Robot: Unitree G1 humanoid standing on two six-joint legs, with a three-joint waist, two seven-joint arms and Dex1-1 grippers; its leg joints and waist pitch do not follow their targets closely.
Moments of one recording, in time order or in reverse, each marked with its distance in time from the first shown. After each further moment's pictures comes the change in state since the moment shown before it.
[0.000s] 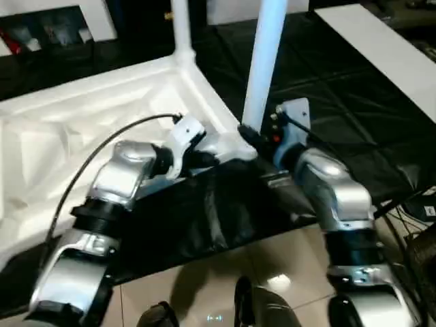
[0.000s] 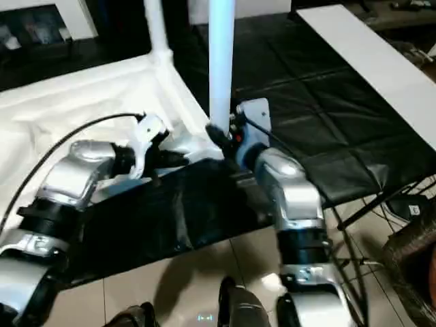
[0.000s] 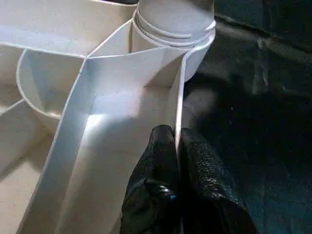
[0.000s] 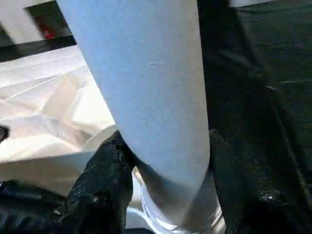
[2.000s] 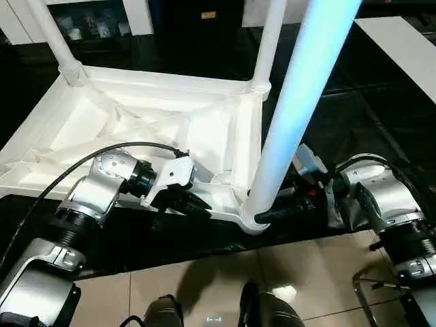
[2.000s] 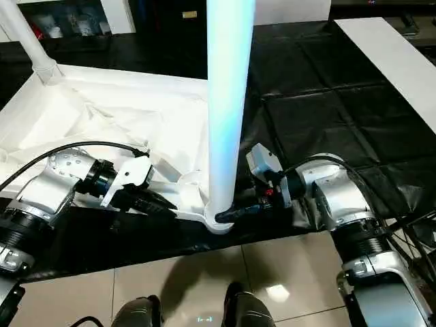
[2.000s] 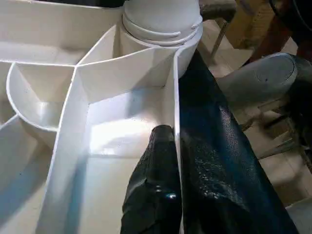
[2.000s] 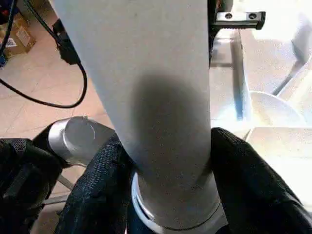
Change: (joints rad) left arm 0.081 0.234 -0.177 0.004 -0.069 -0.465 -0.610; right arm -0.005 -0.492 0.296 0.207 0.161 -0.366 1.186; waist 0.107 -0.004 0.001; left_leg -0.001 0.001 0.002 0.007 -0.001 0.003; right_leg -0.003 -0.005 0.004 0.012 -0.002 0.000
